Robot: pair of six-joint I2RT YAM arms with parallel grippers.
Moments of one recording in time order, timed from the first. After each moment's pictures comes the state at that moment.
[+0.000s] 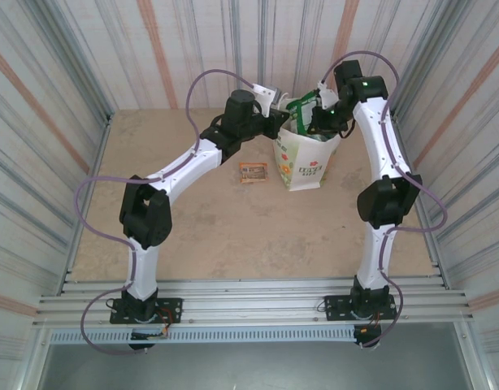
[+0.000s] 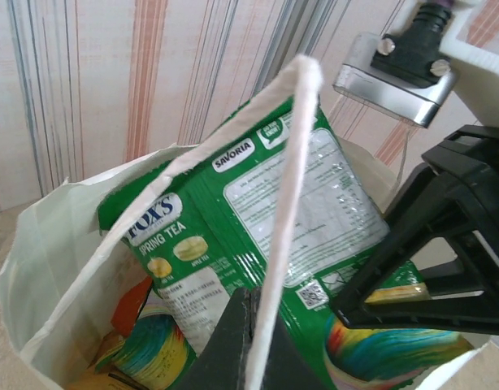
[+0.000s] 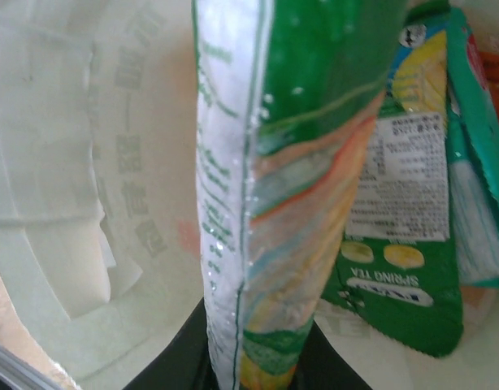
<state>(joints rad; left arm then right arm) -0.62 2.03 1.84 -0.06 0.30 -0.23 0.16 2.07 2.34 -1.43 -0.34 0.01</state>
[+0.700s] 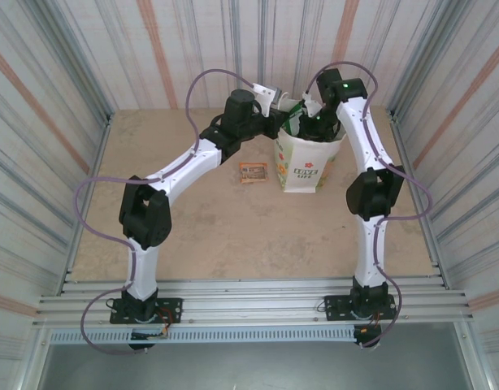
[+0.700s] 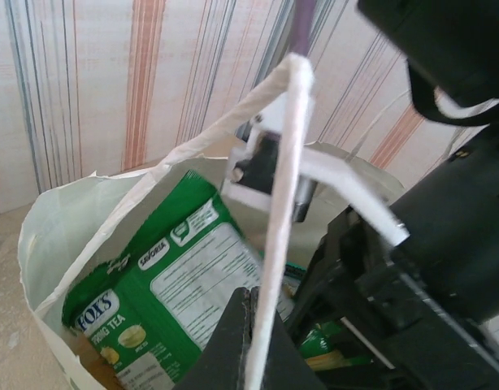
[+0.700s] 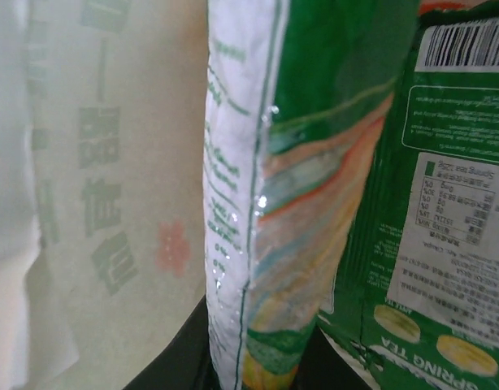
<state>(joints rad) -0.62 2.02 1.84 -0.06 0.31 -0.23 0.21 2.24 2.44 -1.49 -0.37 0.01</state>
